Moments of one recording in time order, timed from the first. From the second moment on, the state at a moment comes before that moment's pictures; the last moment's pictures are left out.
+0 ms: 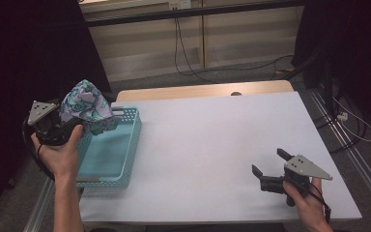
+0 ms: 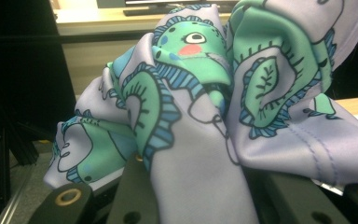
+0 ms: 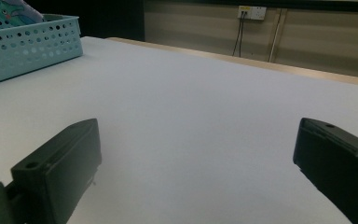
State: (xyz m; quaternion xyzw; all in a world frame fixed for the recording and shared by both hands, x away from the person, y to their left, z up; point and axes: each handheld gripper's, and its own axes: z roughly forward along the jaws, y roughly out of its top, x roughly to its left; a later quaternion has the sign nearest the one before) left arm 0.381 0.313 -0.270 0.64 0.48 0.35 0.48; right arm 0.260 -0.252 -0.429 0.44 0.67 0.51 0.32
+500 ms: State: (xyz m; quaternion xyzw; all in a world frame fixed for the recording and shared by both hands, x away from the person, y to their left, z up) left arm 0.359 0.315 -0.248 0.61 0.46 0.39 0.52; right arm 0.260 -0.253 -0.428 0.44 0.67 0.51 0.32
